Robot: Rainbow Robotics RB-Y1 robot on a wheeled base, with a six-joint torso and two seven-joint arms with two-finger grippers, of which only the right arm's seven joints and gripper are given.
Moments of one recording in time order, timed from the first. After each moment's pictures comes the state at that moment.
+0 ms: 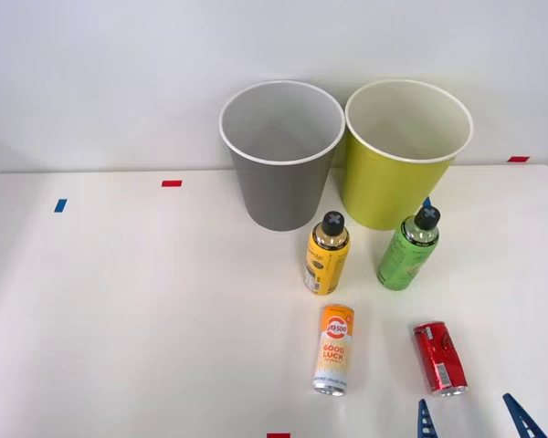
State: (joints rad) arm 1.01 -0.31 0.32 -1.95 -0.12 -0.73 1.60
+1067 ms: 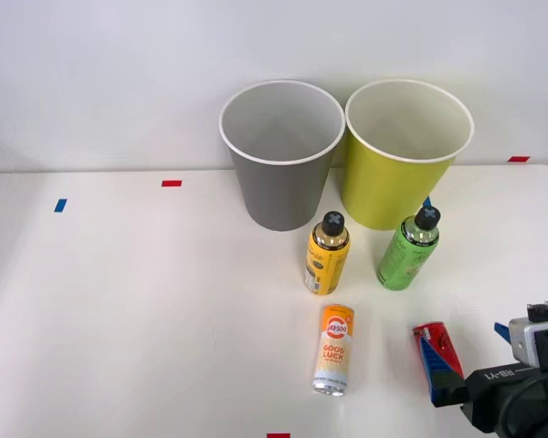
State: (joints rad) arm 0.81 -0.48 0.15 -2.60 -0.10 0.63 1.39
